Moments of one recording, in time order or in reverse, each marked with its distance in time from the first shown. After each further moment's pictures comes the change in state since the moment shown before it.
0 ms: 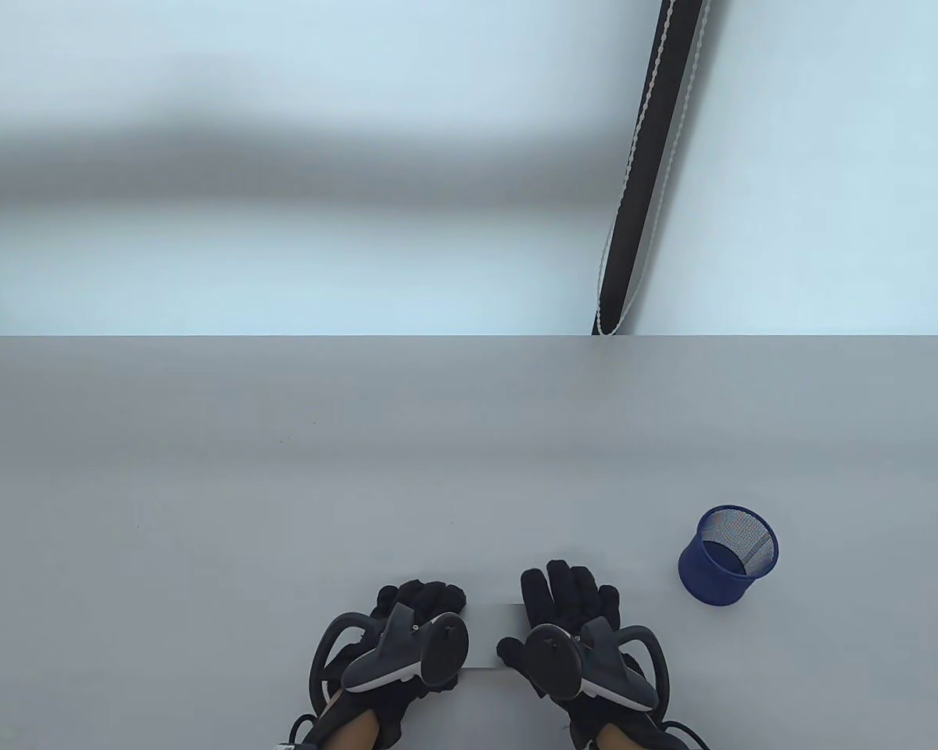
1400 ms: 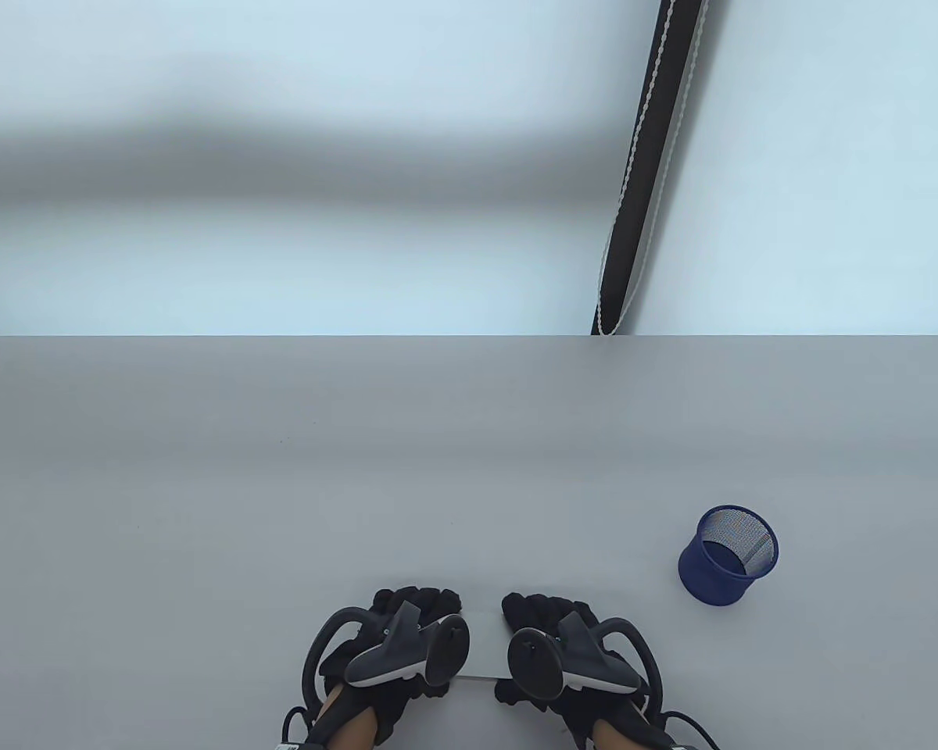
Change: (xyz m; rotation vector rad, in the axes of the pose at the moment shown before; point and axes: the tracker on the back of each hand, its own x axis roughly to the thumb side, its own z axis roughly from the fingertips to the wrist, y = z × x) left_hand -0.008 0.003 0.002 -0.043 0.026 -0.101; right_hand 0.000 0.020 -0.014 0.140 -0.064 0.090
